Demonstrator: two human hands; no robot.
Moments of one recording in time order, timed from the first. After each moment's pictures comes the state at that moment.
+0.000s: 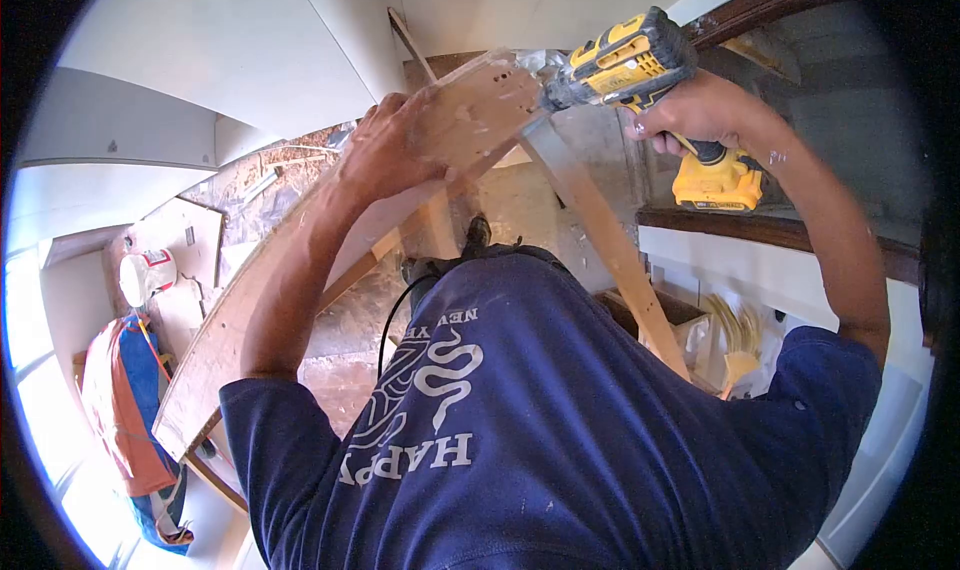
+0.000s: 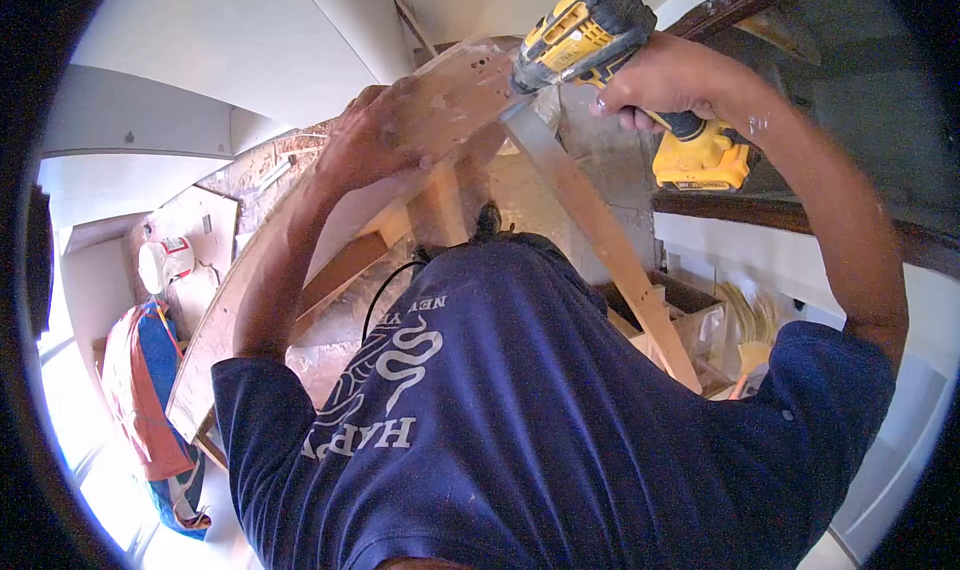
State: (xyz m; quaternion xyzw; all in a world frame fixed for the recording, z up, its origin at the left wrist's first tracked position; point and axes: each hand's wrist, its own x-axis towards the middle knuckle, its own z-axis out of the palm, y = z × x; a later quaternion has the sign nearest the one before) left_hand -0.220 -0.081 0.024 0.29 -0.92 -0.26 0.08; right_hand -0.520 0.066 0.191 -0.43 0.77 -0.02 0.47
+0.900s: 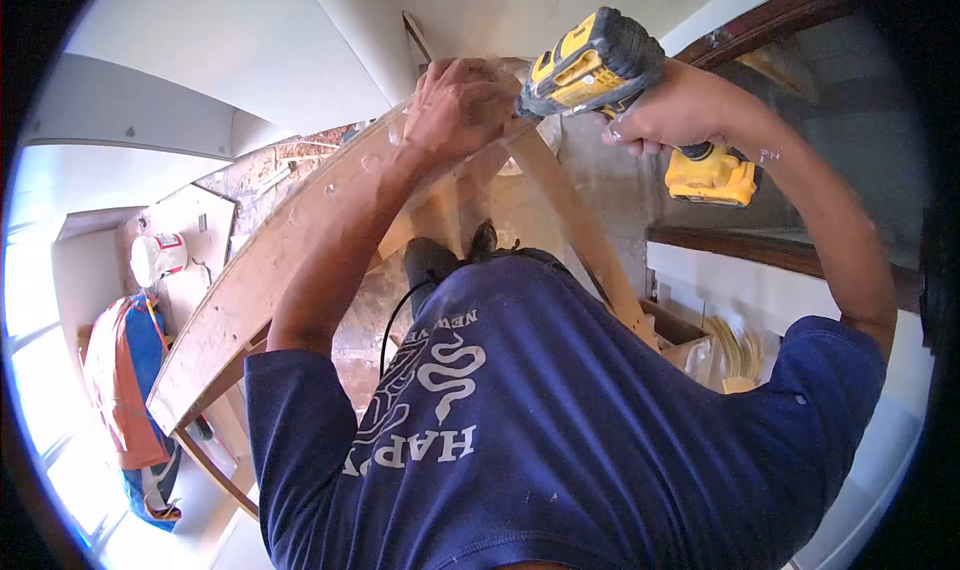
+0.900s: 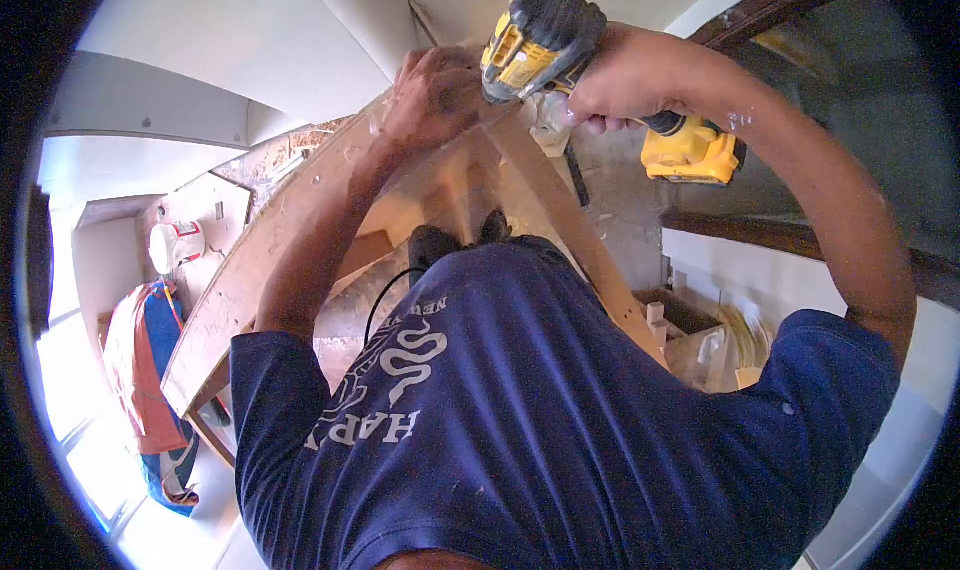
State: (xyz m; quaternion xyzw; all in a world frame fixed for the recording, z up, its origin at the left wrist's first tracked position) left_hand -0.319 -0.068 0.001 0.19 -0.92 -0.21 0.28; right_hand -0.526 0.057 0.195 -0.51 0.74 0.05 0.44
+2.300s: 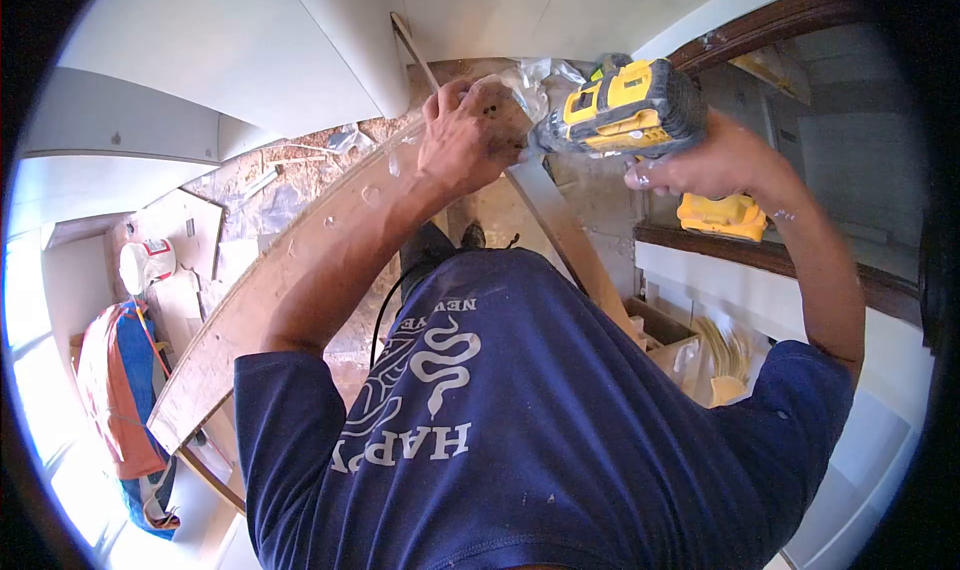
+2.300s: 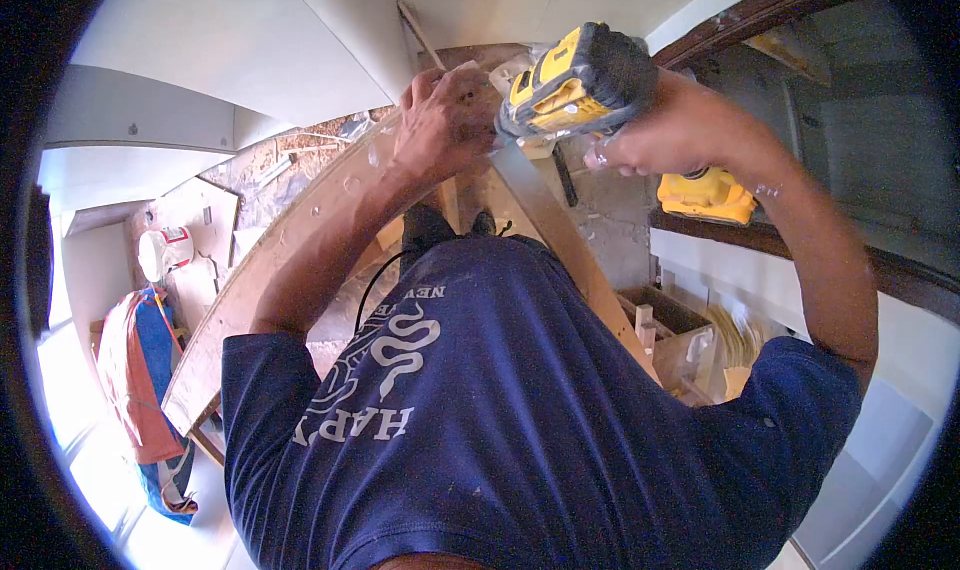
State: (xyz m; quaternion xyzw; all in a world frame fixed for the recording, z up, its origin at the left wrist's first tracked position) left_hand -0.321 -0.058 0.002 0.24 -0.91 -0.22 0.25; right_hand -0.538 0.062 0.191 -0.52 0.73 0.04 0.43
